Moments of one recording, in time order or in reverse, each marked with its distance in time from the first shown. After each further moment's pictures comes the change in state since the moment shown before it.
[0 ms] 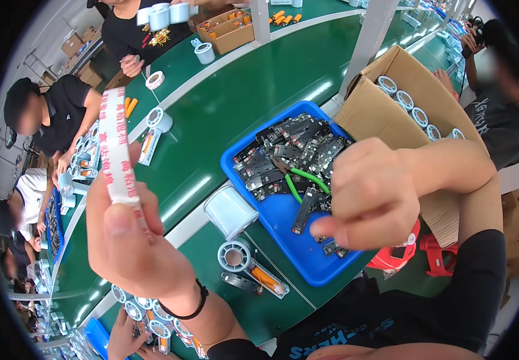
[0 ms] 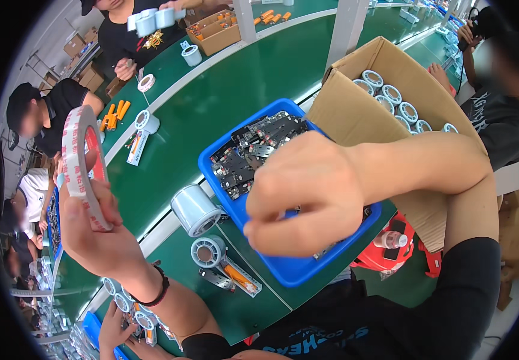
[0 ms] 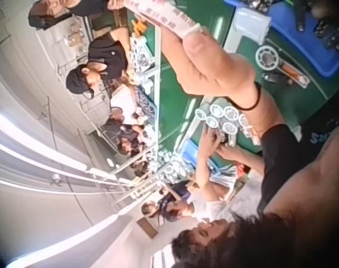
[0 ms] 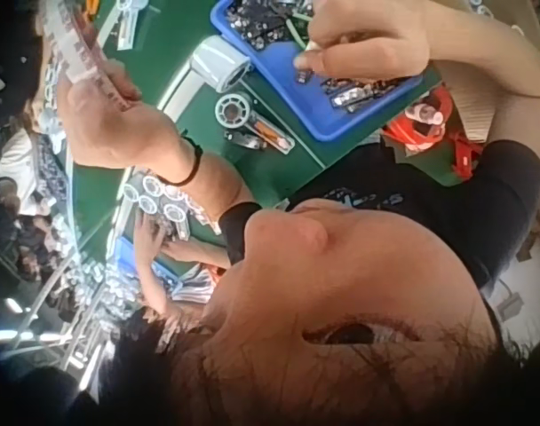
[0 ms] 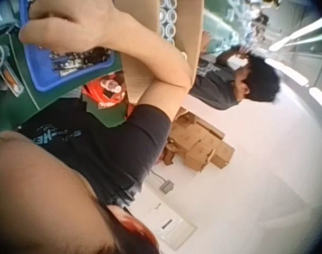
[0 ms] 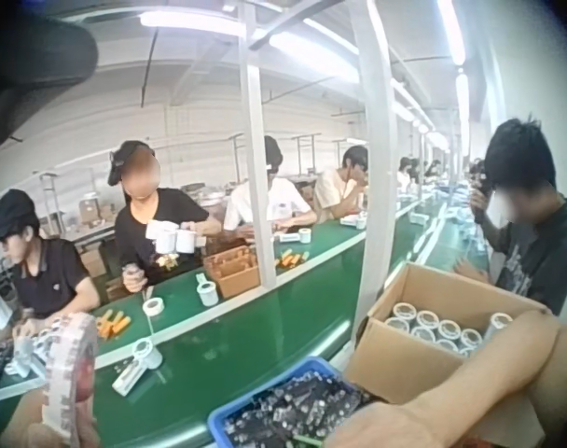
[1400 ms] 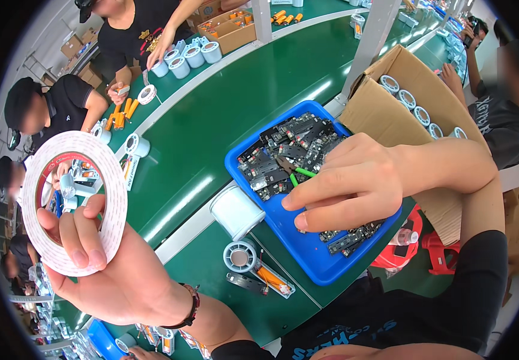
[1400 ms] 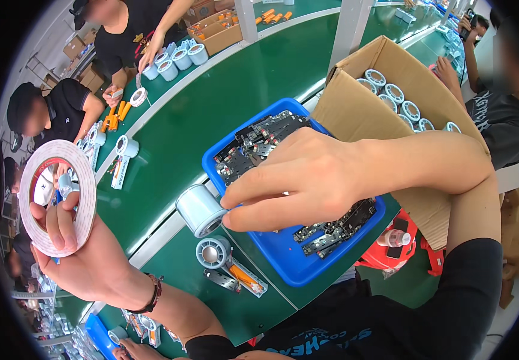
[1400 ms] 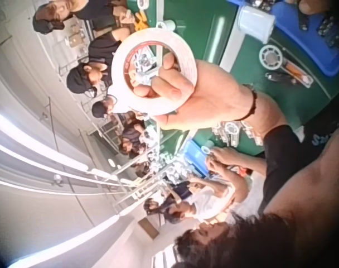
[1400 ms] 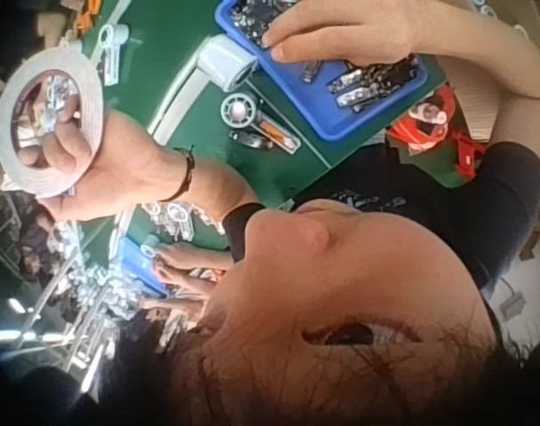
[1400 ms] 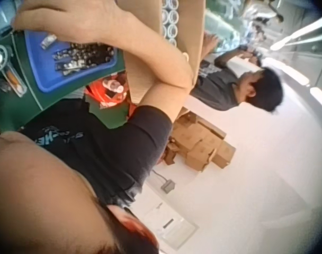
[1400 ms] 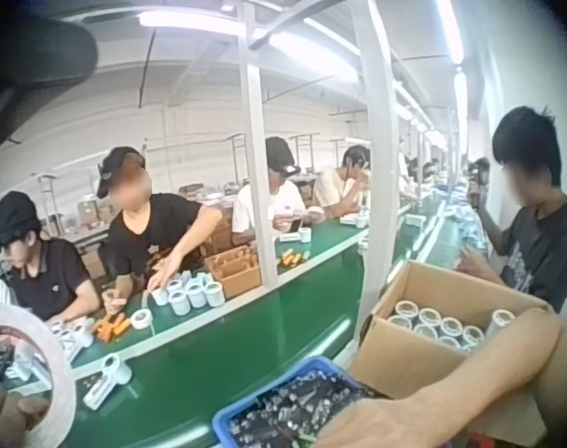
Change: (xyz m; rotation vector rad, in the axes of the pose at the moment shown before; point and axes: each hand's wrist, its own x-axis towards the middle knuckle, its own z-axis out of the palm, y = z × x) left_hand 0.014 -0.008 -0.044 -1.398 0.086 -0.237; right_hand -0.002 0.014 0.000 -0.095 -0.170 0.068
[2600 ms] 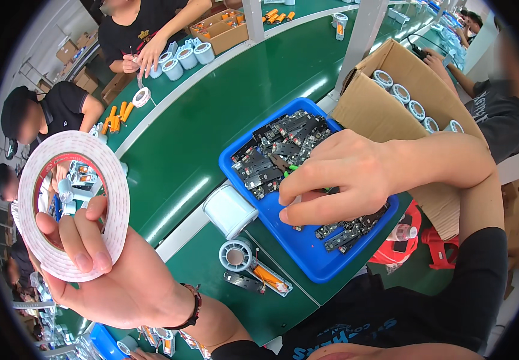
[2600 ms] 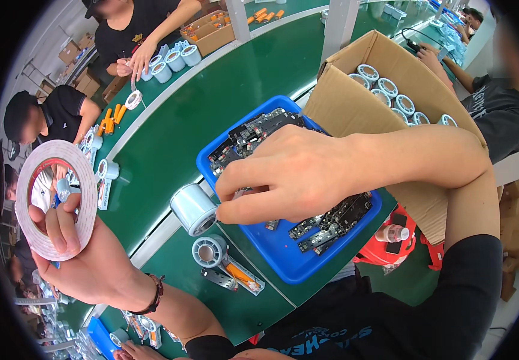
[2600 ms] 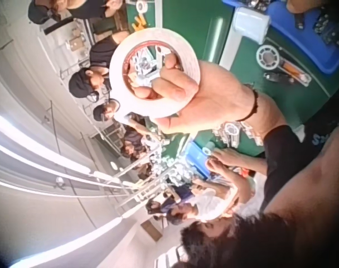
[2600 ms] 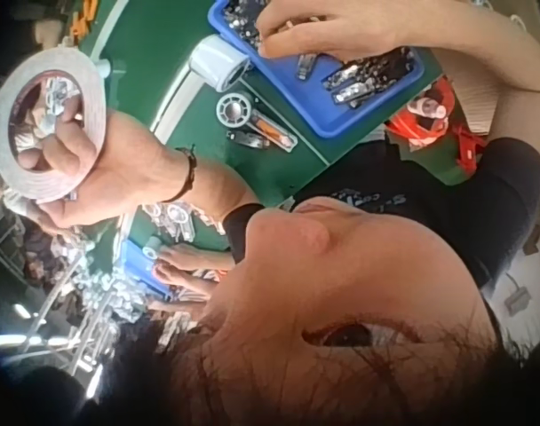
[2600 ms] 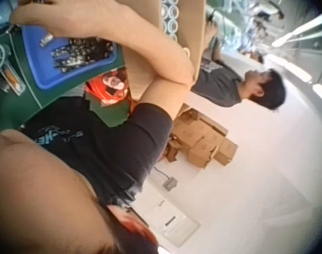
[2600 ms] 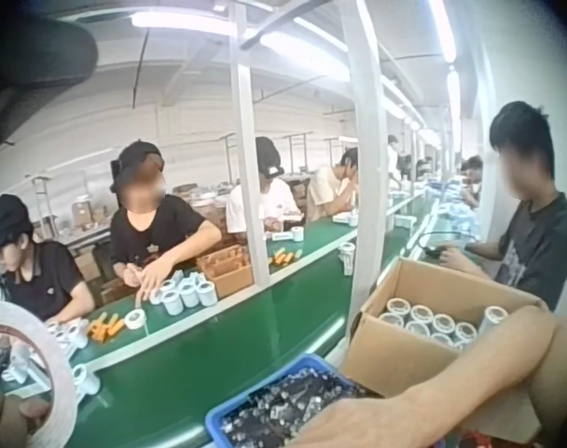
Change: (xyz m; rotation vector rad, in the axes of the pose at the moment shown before) left_hand -0.003 -0.008 0.007 0.082 -0.057 0.002; right_hand -0.004 -0.002 0.005 -0.047 -0.018 0.099
